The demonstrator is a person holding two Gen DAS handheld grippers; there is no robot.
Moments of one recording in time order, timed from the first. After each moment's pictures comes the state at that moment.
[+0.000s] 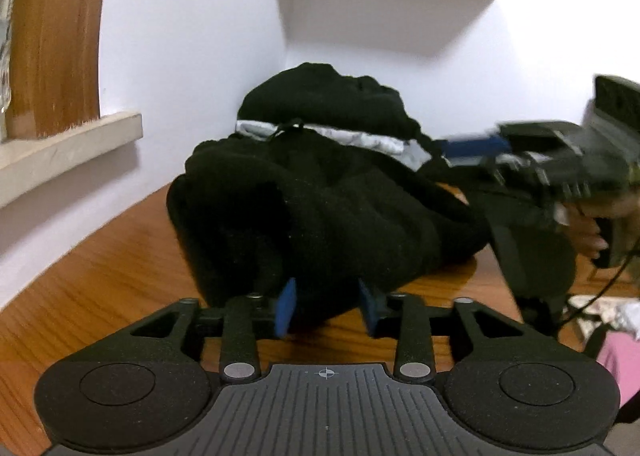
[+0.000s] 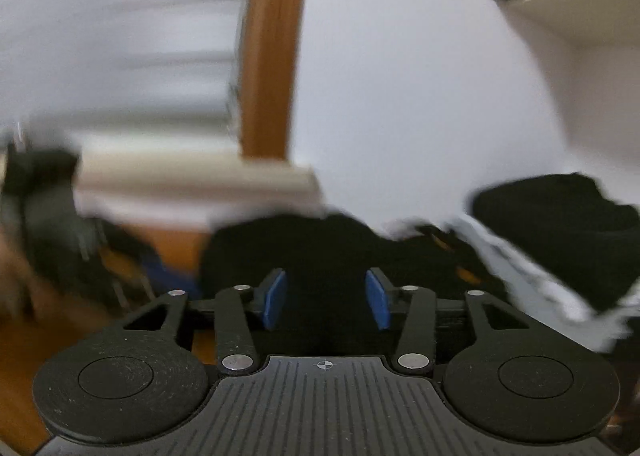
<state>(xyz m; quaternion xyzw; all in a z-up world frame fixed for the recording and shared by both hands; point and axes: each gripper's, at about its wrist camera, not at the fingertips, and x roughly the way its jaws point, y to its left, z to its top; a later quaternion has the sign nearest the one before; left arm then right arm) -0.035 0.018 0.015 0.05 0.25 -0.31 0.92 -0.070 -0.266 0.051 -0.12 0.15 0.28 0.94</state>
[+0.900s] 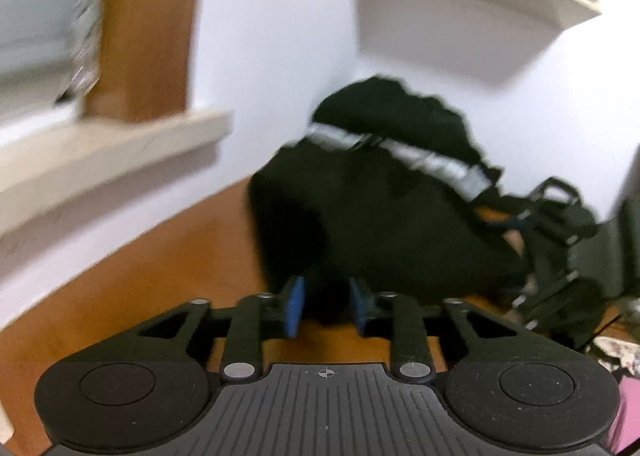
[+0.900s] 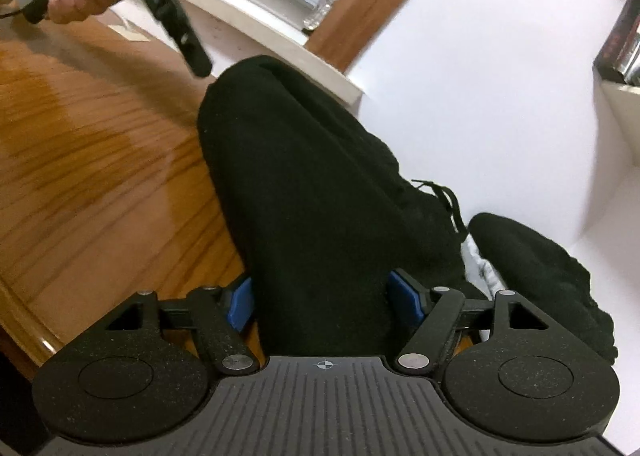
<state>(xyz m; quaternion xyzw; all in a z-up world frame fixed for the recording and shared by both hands) -0.031 0.050 0.044 0.00 0.26 -0.25 0.93 -0.064 -0.248 -0.025 -0.35 0.10 0.29 0.89</state>
